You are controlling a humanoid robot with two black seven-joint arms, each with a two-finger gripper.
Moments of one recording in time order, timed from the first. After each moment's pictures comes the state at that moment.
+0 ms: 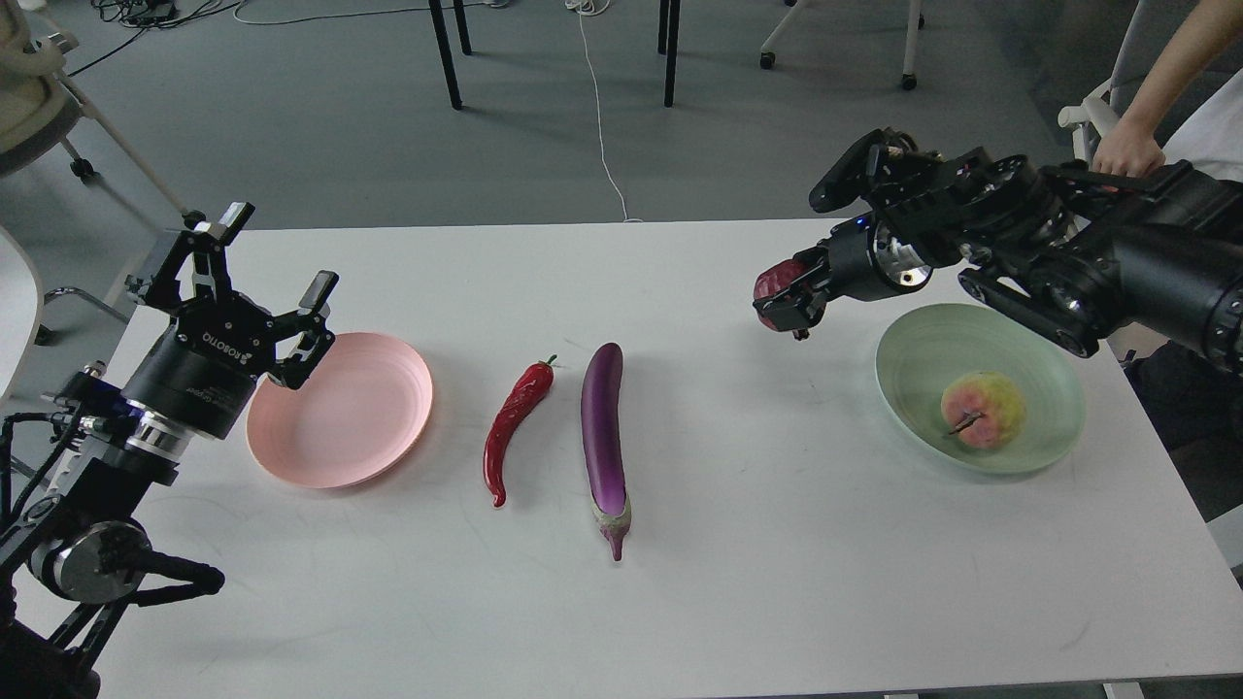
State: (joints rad) left arm -0.08 0.44 -1.29 -1.31 0.54 -0.49 -0.38; right arm 1.36 -0.43 -0.22 0.73 -1.77 0.34 0.49
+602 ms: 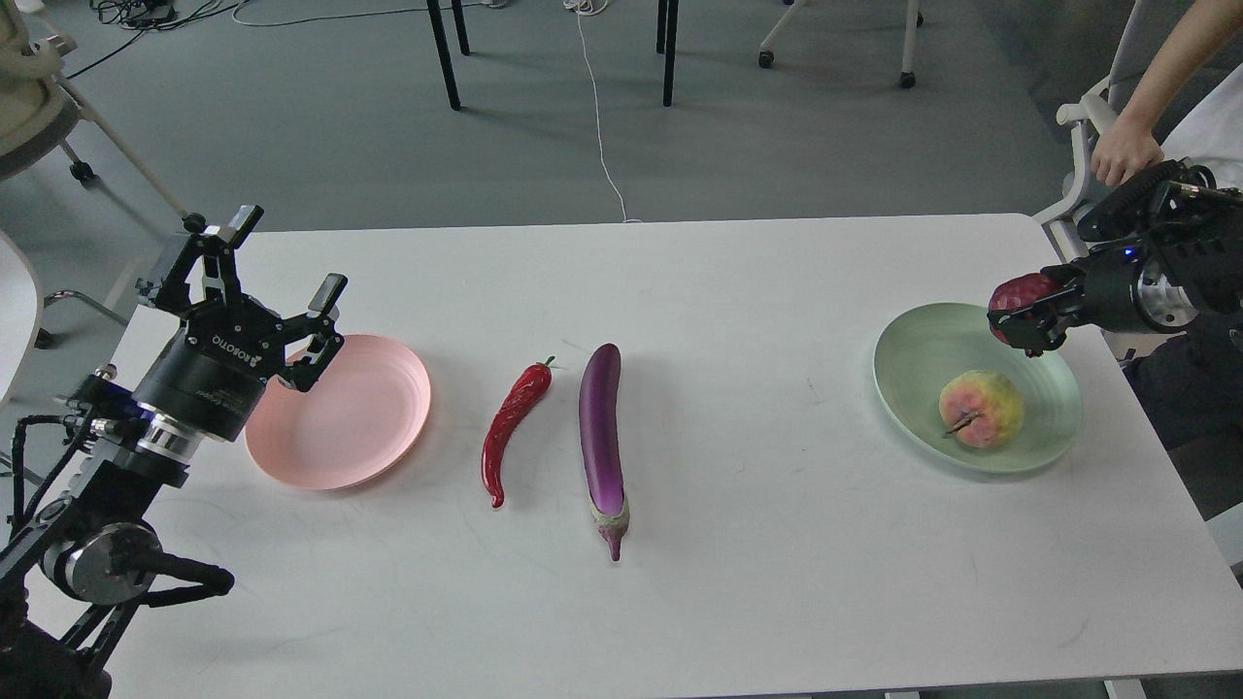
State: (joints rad) left arm -0.08 0.42 -1.29 -1.31 0.54 -0.49 -0.38; right arm 1.22 -0.69 -0.29 0.69 -1.78 0.16 0.49
